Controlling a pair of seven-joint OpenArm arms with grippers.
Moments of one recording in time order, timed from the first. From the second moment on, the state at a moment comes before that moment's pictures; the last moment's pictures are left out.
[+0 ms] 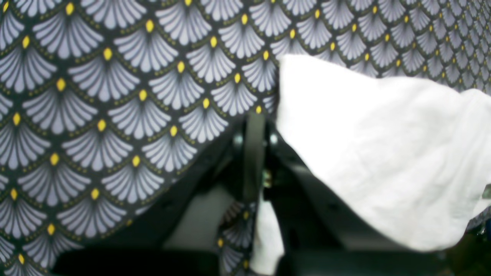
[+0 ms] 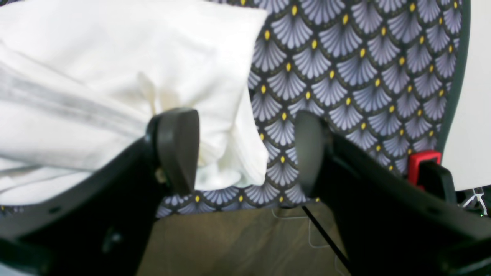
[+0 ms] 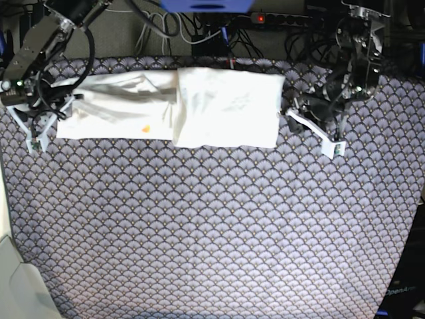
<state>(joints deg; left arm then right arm) 12.7 -19.5 2.5 99.7 -40.7 4.5 46.0 -4.6 0.4 39.9 108.9 2.2 40.1 -76.0</state>
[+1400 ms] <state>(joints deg) 13.6 -19.5 2.3 99.9 -40.7 4.5 45.8 -2.3 3.1 39.5 94.8 3.8 40.1 -74.5</state>
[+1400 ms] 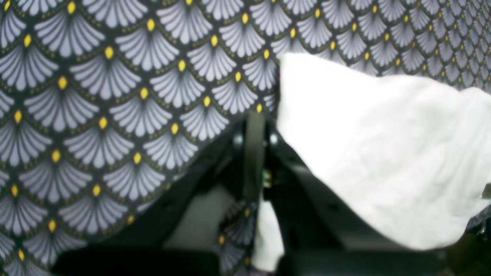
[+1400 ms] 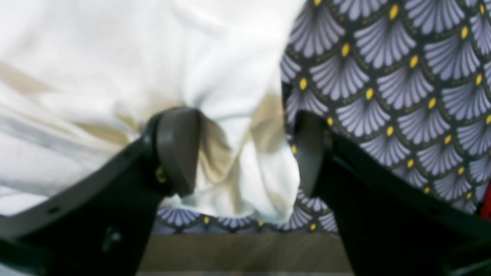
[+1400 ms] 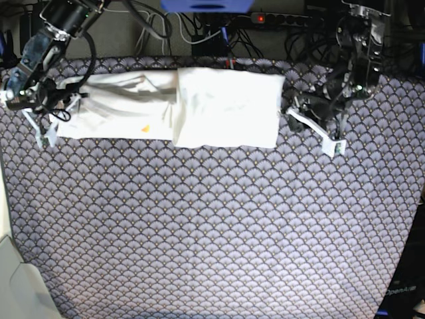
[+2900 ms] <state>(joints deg) 19.6 -22.3 -7.8 105.5 -41.3 4.5 46.1 -12.2 -2.2 24.1 115.3 9.6 40.1 -75.9</state>
